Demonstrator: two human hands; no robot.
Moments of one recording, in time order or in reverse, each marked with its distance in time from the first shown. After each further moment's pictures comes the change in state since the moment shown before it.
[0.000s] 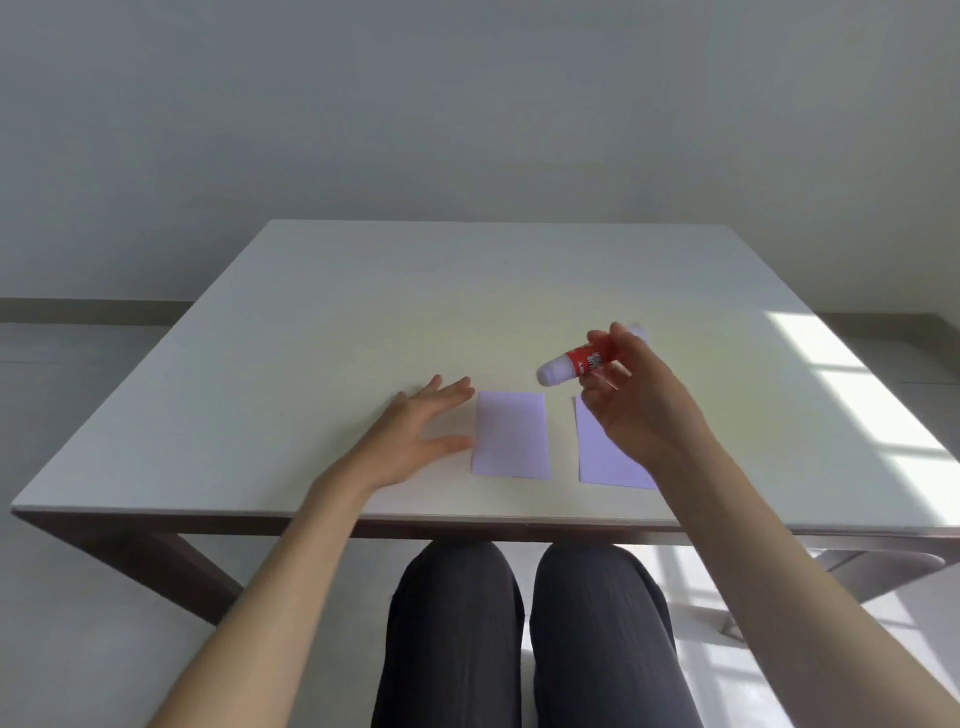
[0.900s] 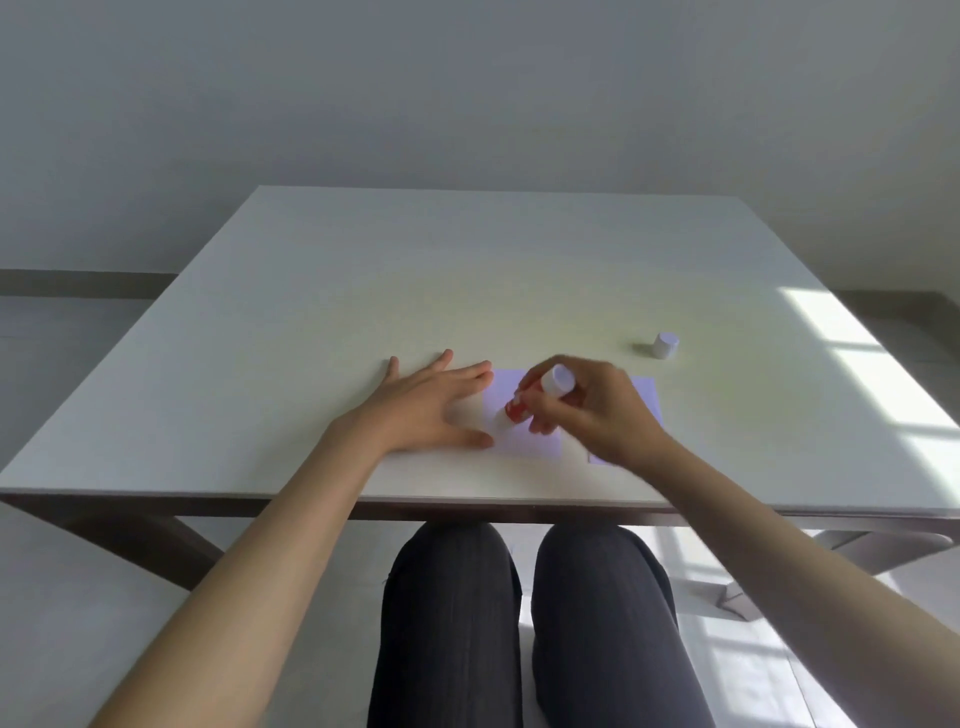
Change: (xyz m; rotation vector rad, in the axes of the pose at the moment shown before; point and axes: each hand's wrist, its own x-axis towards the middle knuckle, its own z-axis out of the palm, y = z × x) left_hand 0.021 0.000 -0.005 0.432 -0.219 0.013; right_hand -0.009 0.036 0.007 -1.133 -0.321 -0.391
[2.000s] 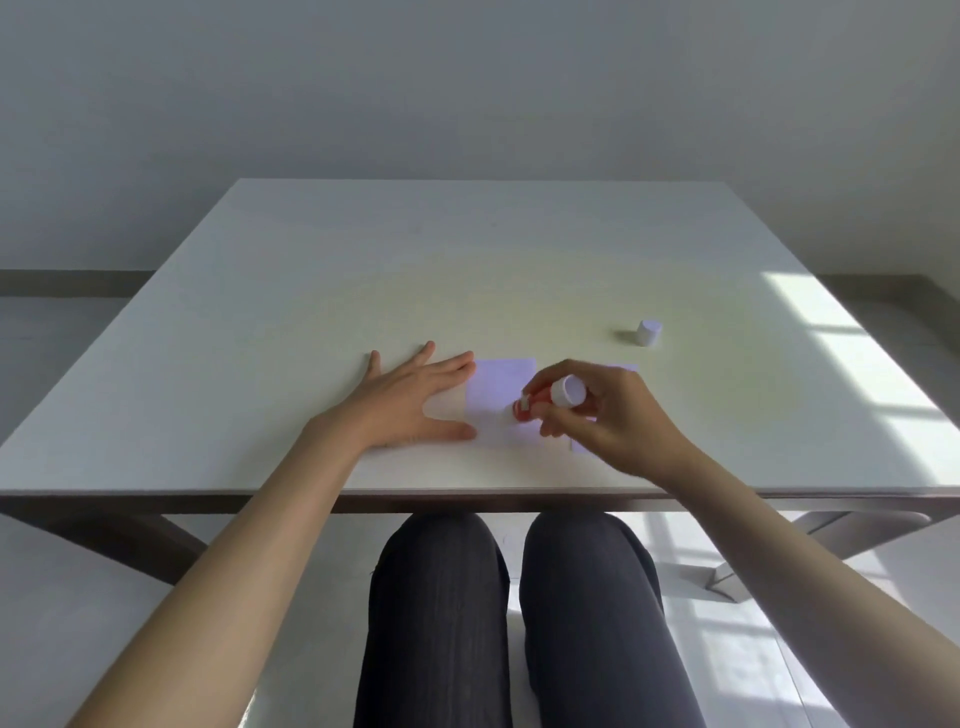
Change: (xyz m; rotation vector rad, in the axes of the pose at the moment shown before) left_hand -0.001 -0.003 0.005 -0.012 -0.003 0.004; right_hand -0.023 0.010 -0.019 -0.017 -0.031 -0.052
